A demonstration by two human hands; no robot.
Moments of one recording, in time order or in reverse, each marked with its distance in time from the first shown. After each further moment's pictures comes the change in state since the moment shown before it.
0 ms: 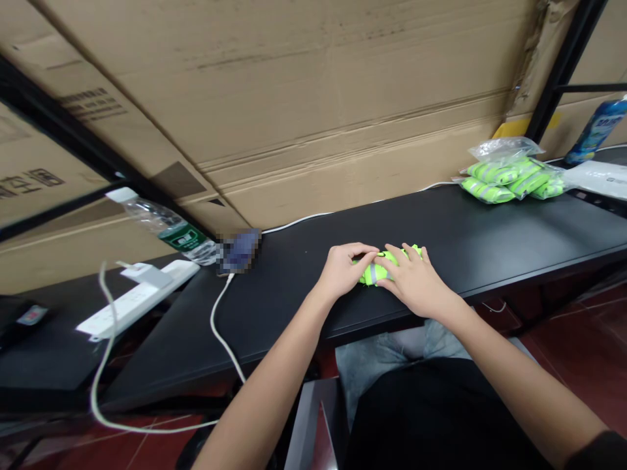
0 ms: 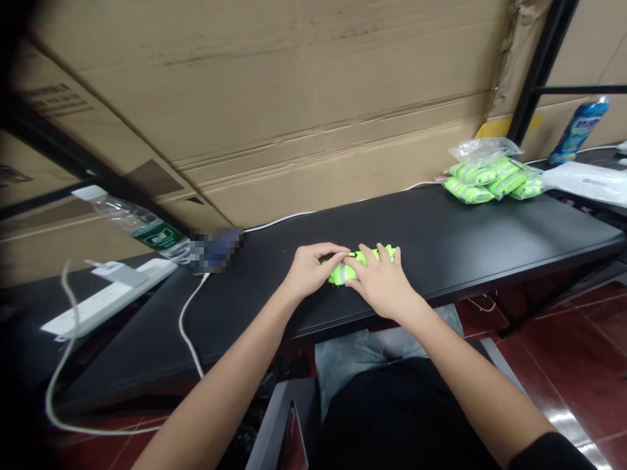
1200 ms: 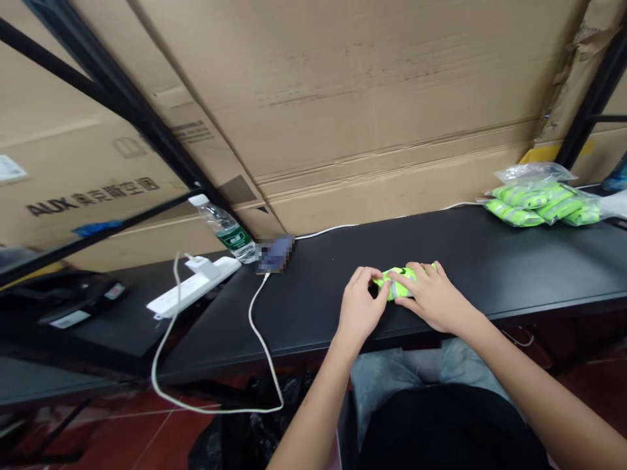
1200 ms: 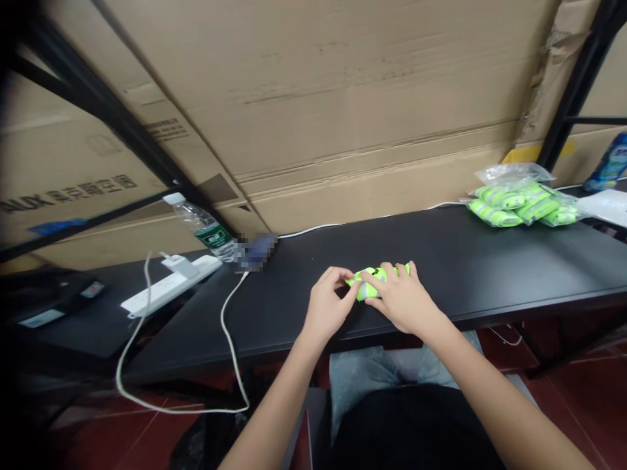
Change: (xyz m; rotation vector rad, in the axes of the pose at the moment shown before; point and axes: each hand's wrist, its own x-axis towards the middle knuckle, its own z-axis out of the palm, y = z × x) left_hand -0.054 0.013 0.013 0.218 0.314 -0.076; right_hand 0.002 0.003 -0.002 -0.073 0.099 -0.189
